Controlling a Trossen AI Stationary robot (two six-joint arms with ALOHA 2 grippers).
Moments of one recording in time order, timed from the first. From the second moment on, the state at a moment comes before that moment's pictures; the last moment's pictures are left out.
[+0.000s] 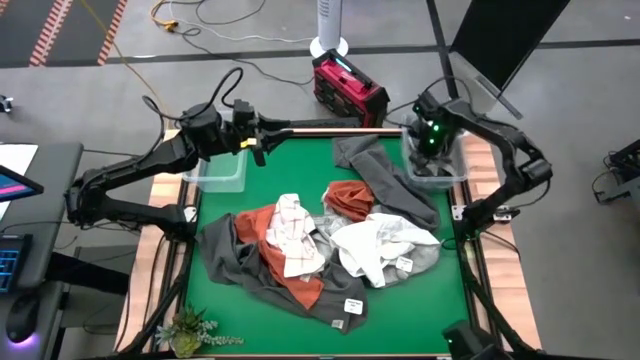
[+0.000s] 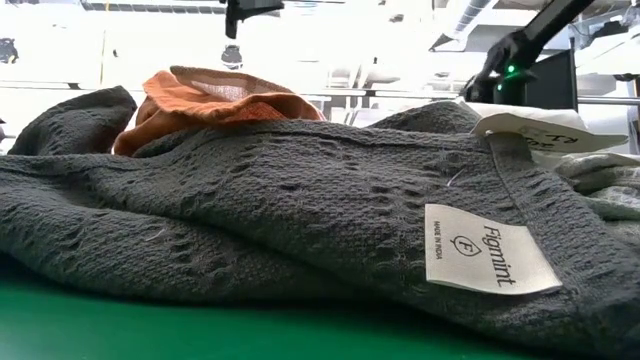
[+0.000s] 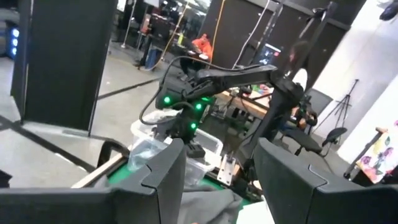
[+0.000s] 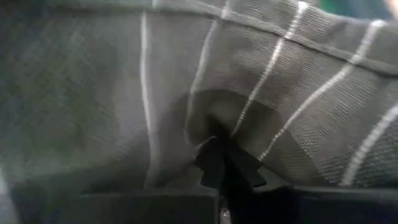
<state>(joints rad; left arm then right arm) 0.44 1.10 1.09 0.07 0.15 -0.36 -1.06 1.54 1.09 -1.04 -0.01 -0.35</state>
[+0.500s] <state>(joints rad) 0.44 1.10 1.09 0.06 0.14 -0.31 -1.06 1.50 1.18 -1.31 -0.07 -0.51</state>
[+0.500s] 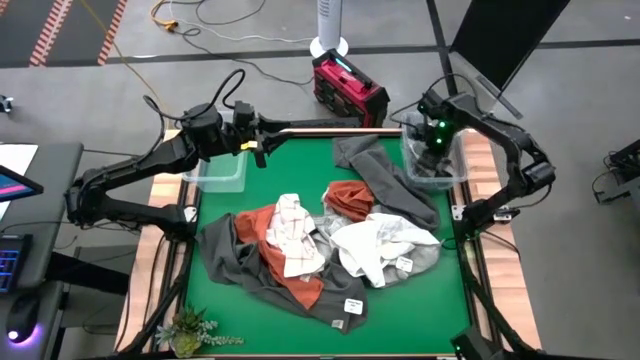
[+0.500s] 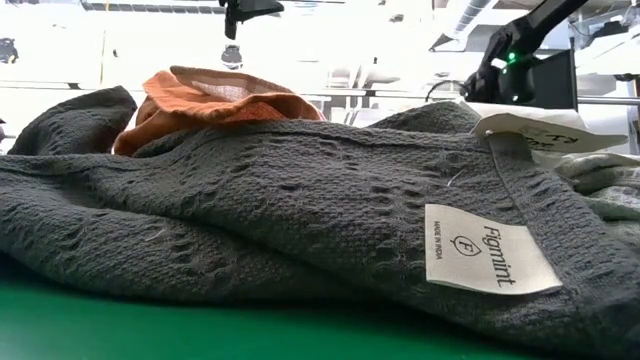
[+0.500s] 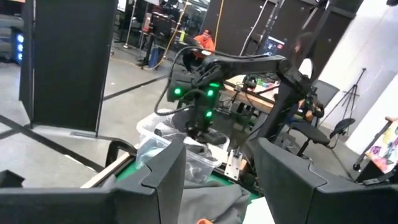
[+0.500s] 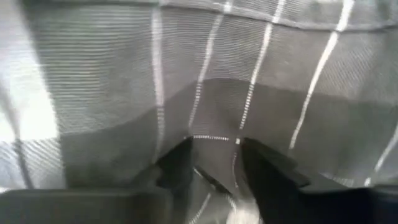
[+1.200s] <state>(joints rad) 0.42 1.10 1.09 -0.01 0.15 -0.30 -0.96 1.47 0.96 -0.90 0.20 -0.72</state>
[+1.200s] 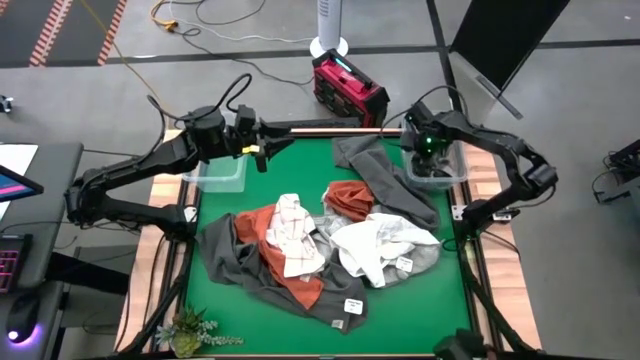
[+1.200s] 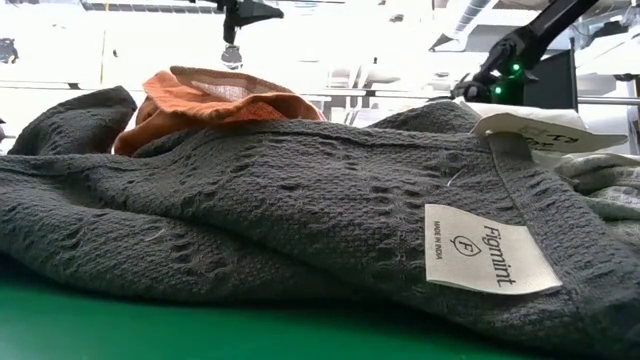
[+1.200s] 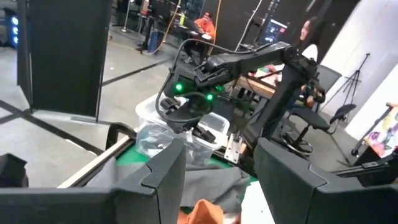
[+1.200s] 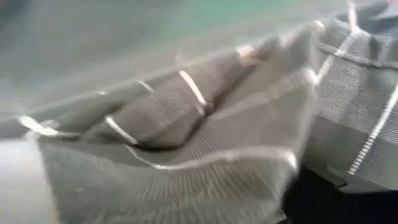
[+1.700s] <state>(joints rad) 0.43 1.10 1.09 -0.01 0.15 -0.30 -0.92 1.41 1.08 -1.00 0.20 -0.53</state>
